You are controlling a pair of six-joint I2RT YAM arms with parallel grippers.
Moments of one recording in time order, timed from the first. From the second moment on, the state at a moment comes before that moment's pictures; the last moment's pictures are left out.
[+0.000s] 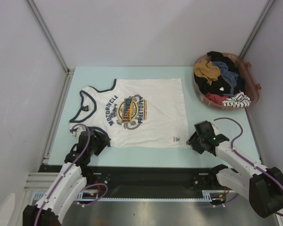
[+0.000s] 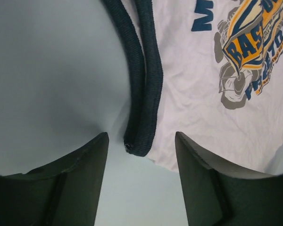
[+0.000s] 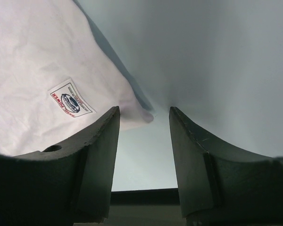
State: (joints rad) left arm -0.23 0.55 0.19 -0.41 -0.06 -1.04; right arm 0.40 0.99 0.43 -0.52 0.13 1.07
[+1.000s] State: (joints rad) left arm -0.29 0.64 0.19 -0.39 -0.06 -1.06; right arm 0.38 0.99 0.43 -0.50 0.11 1.04
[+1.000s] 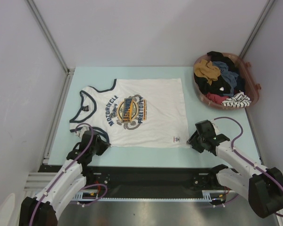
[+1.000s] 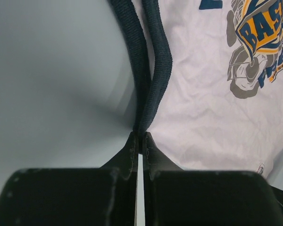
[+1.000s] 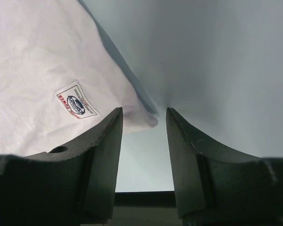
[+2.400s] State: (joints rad) left arm -0.29 0.89 0.50 -0.41 -0.16 -0.97; right arm 0.26 1.15 0.71 -0.47 0.07 0.83
